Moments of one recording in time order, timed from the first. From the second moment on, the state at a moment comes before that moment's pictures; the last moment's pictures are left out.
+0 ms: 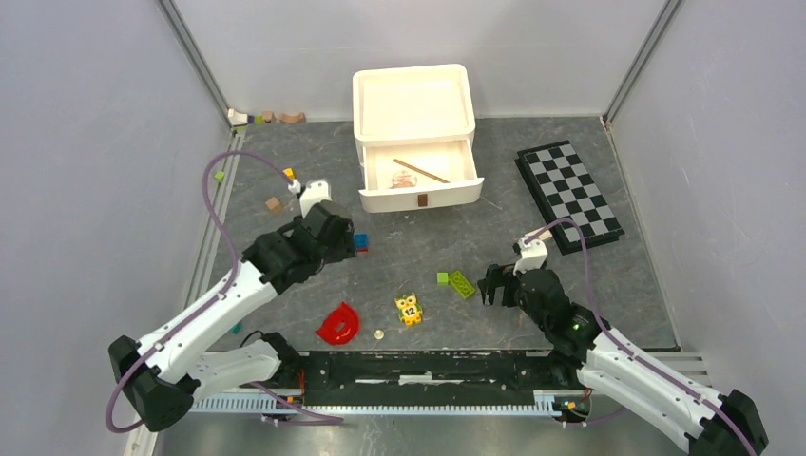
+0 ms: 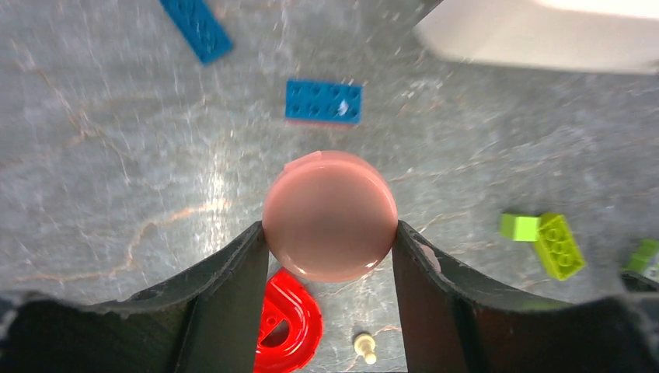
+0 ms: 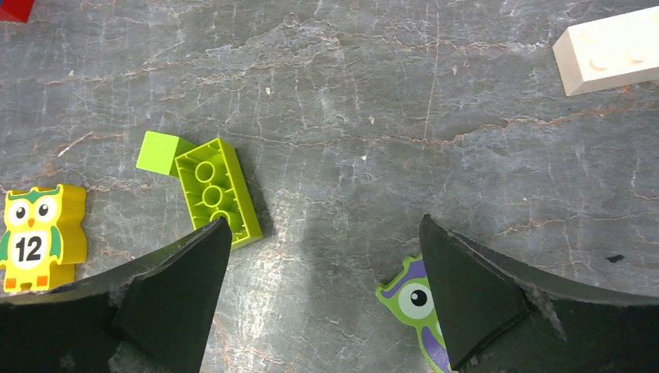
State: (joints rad) left arm -0.74 1.01 0.93 -0.82 -0.49 -0.75; right arm 0.74 0.56 0.19 -0.16 0.31 0.41
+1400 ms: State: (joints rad) left arm -0.67 1.82 1.87 -0.88 -0.30 -0.28; right arm 0.74 0.46 0.19 -0.27 0.35 0.42
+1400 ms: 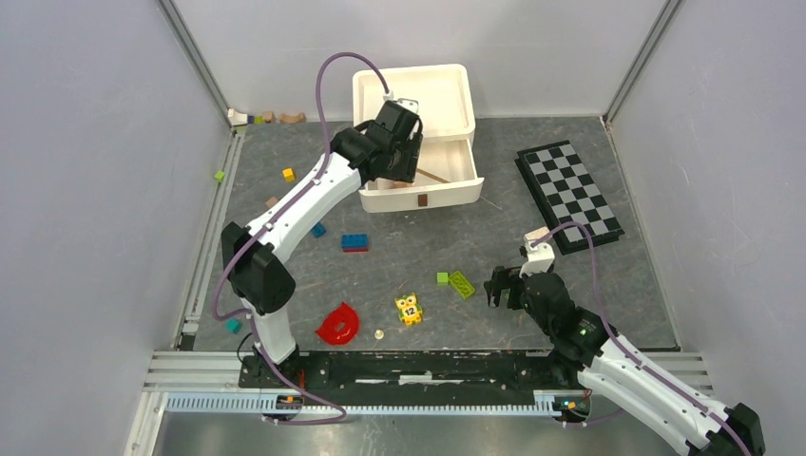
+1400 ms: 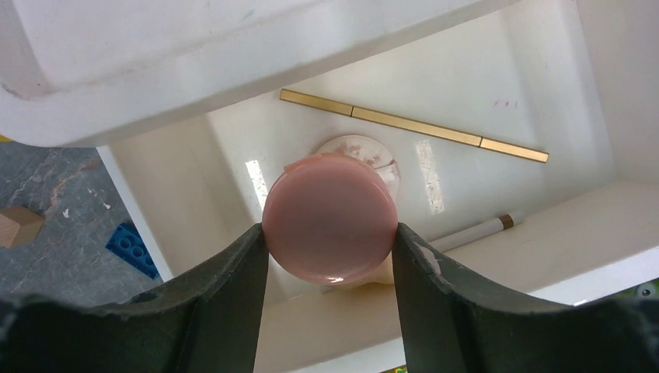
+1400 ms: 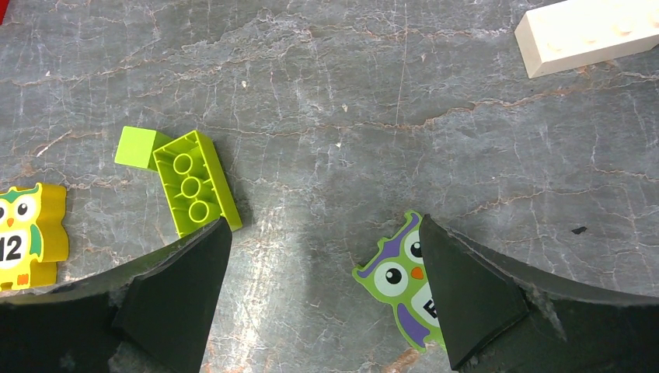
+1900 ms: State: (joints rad) left arm -0.59 1.85 1.83 -0.84 -0.22 -0.25; right arm 0.74 0.45 0.19 -0.29 0.36 0.42
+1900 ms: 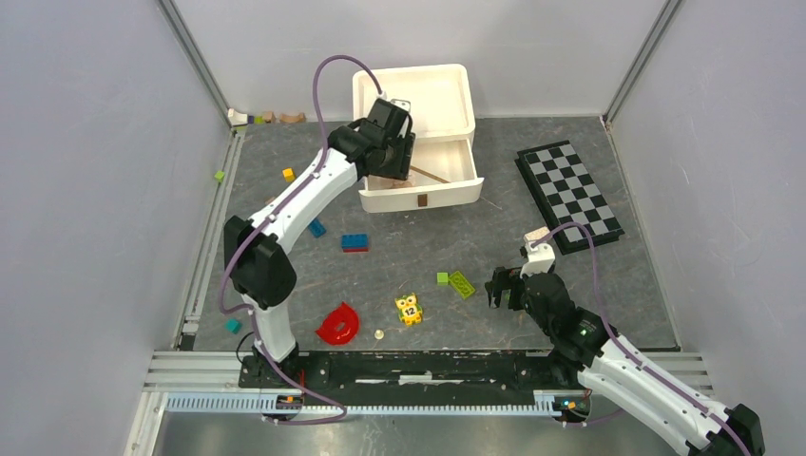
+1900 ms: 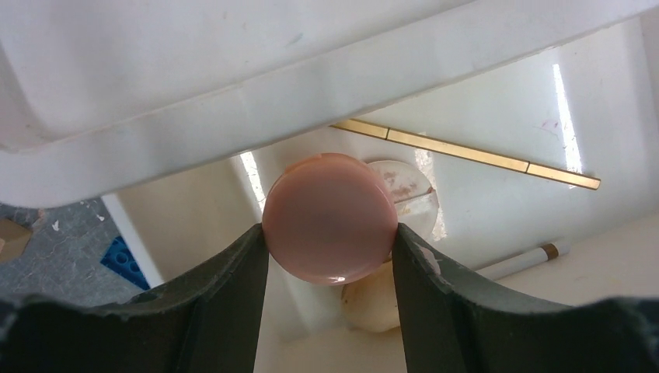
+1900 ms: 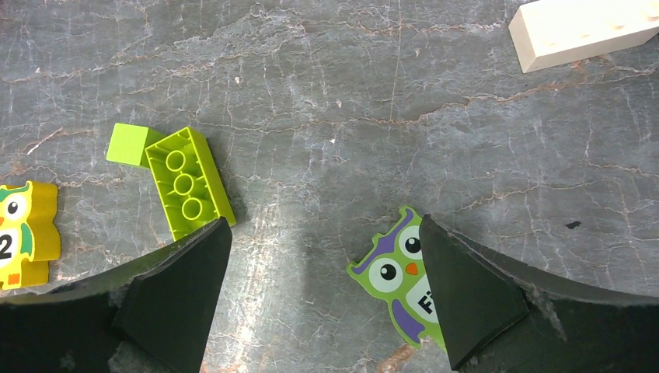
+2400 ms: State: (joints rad) left arm -0.60 1.90 1.83 -0.80 -0.18 -0.25; right arm 0.74 0.45 0.19 -0.29 0.36 0.42
